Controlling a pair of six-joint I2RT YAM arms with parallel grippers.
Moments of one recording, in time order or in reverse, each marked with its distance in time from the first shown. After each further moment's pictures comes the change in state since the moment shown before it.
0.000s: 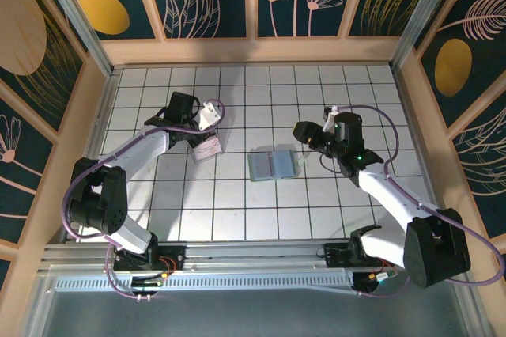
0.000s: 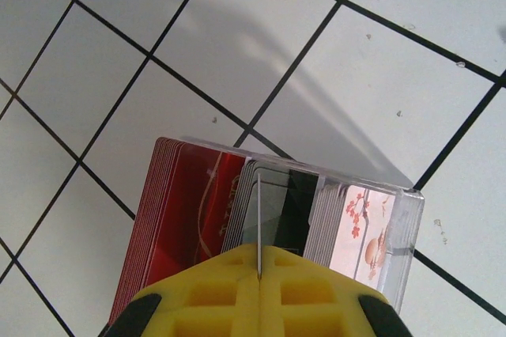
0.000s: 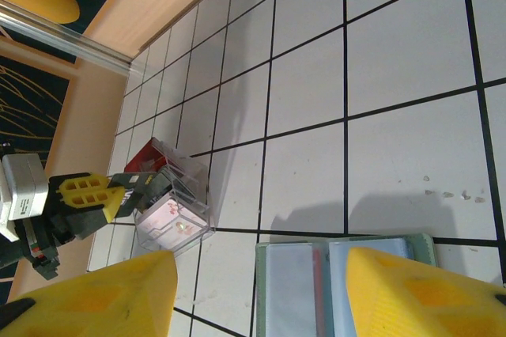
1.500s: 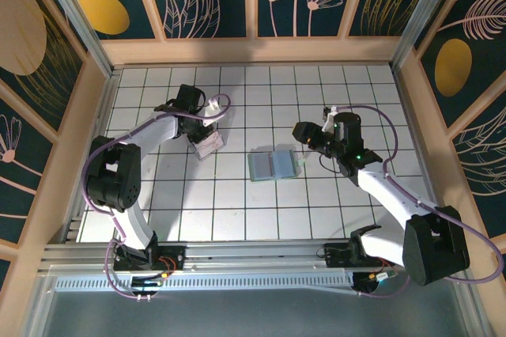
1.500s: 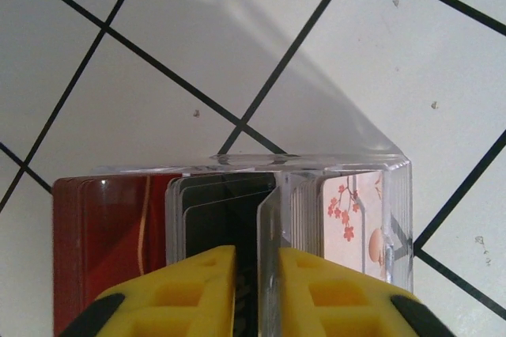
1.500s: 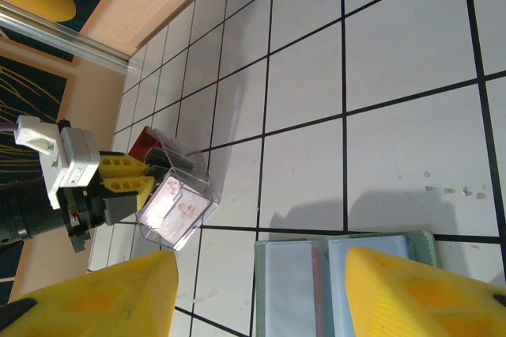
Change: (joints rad) left arm 0.019 0.201 0.171 -0.116 0.008 0.016; right arm 0.000 0.013 0.000 0.005 -0.006 0.008
